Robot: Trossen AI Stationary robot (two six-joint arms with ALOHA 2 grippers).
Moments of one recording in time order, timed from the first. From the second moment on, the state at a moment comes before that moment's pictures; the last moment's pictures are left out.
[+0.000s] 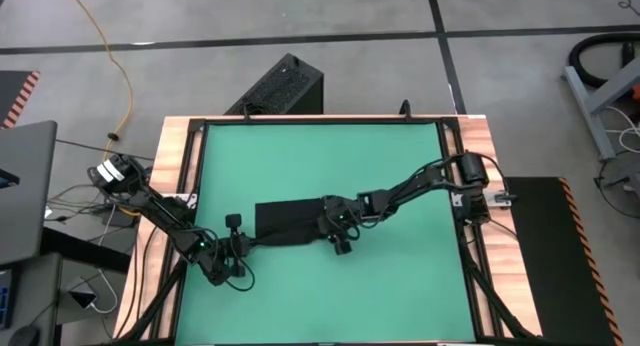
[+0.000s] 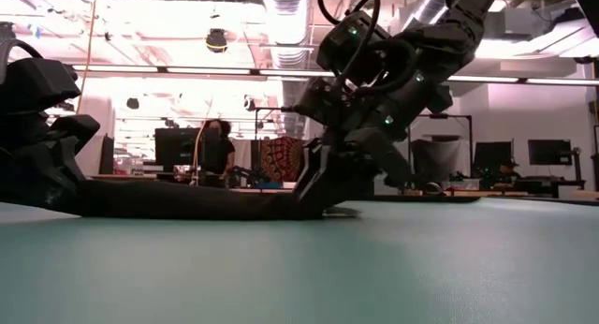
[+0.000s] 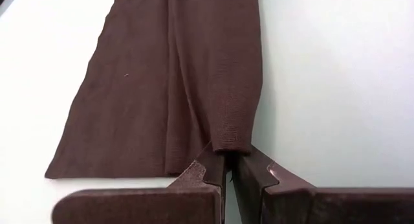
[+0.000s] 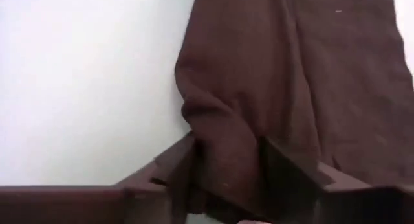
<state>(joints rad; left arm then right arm) -0.77 1.49 0.32 -0.01 -0.77 -0.63 0.04 2.04 0.99 0.15 0.01 -0.25</state>
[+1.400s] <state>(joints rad) -0.52 1.33 0.32 0.17 -0.59 -0.88 0.01 1.76 0.98 -0.13 -0.16 0.39</state>
